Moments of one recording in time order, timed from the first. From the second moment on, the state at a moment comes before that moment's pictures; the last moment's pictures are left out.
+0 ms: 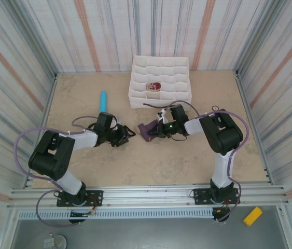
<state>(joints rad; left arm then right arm) -0.41 1.60 0.66 0.04 0.53 -0.88 0.44 1.98 0.90 0.20 -0.88 0.61</state>
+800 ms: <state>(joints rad) -0.56 1.76 0.84 0.07 0.42 -0.92 0.44 1.97 0.92 0.15 -0.84 0.66</state>
